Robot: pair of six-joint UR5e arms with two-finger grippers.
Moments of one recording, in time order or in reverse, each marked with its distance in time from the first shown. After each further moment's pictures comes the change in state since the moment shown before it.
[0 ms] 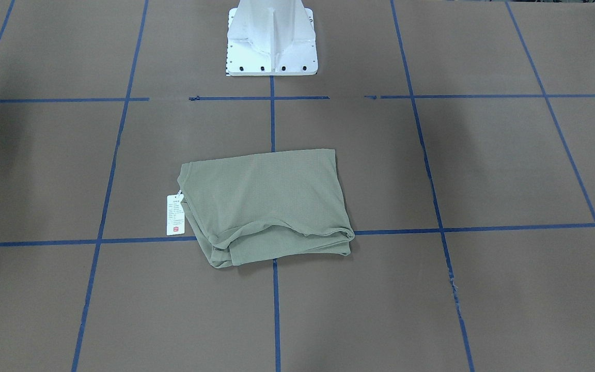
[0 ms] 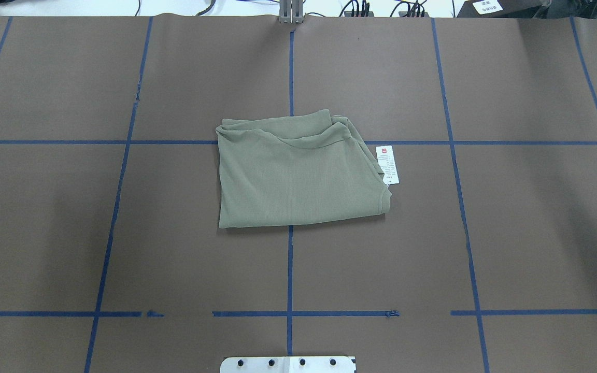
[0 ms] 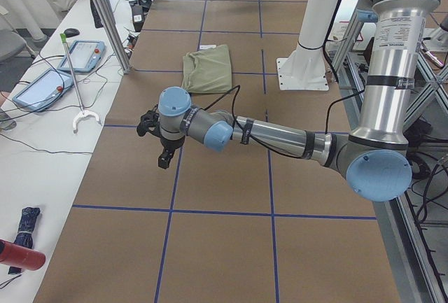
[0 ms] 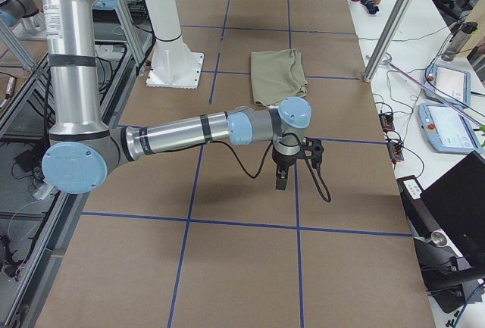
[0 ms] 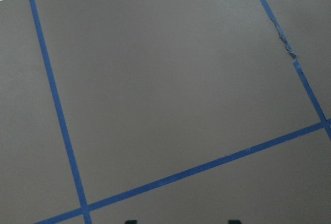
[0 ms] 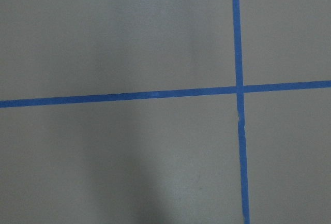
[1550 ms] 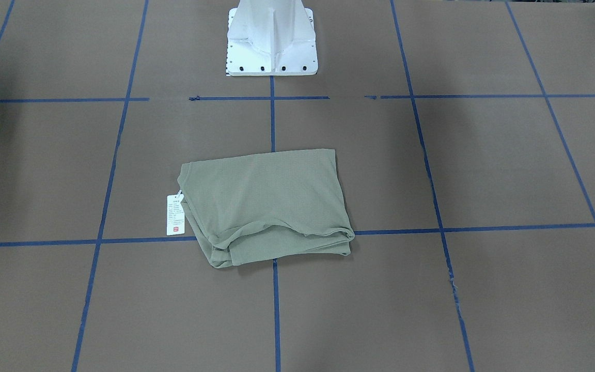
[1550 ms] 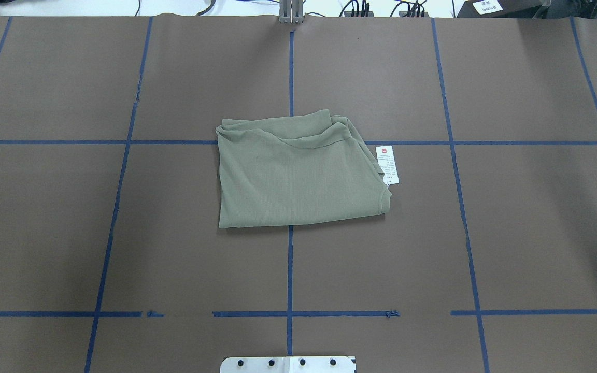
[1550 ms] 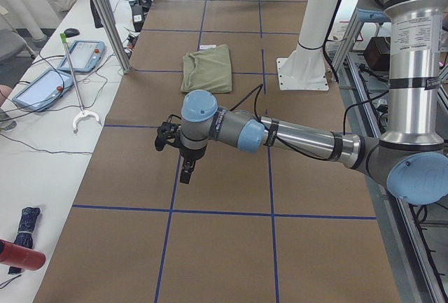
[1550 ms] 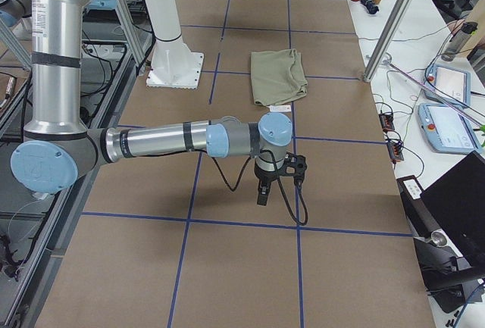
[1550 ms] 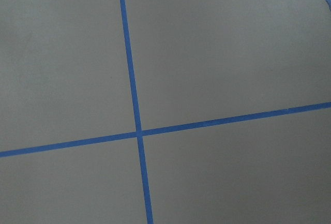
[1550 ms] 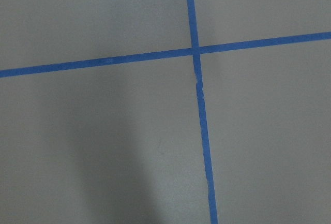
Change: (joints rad) left arm -0.059 0.146 -0.149 0.141 0.042 0.014; right arm 0.052 -0.111 0.043 0.000 0.006 -0.042
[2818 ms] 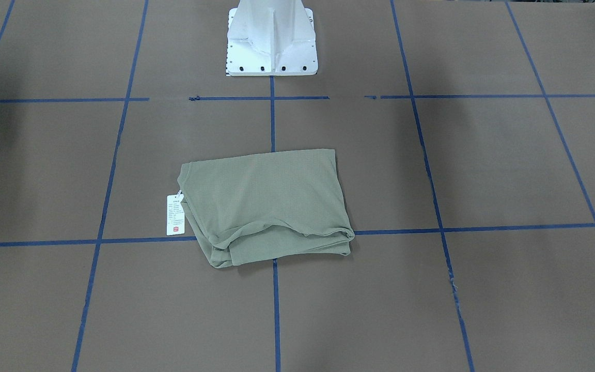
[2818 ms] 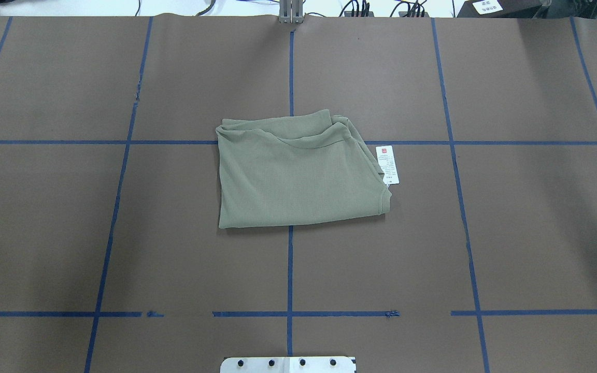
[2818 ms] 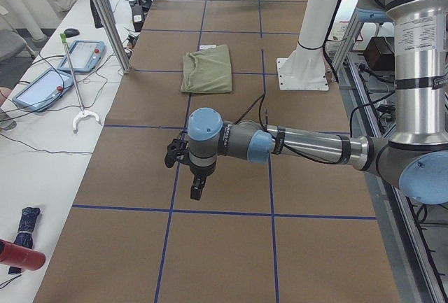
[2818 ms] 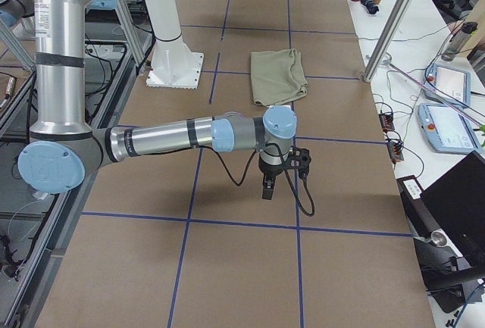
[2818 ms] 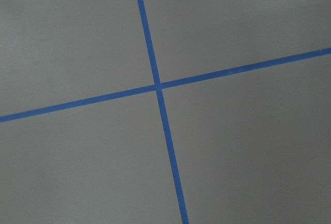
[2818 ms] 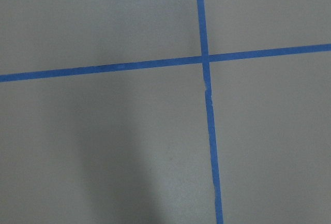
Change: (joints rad) left arm -0.002 0.053 0.015 0.044 -0.003 0.117; right arm -0.022 0.034 0.000 -0.009 -0.003 -0.006
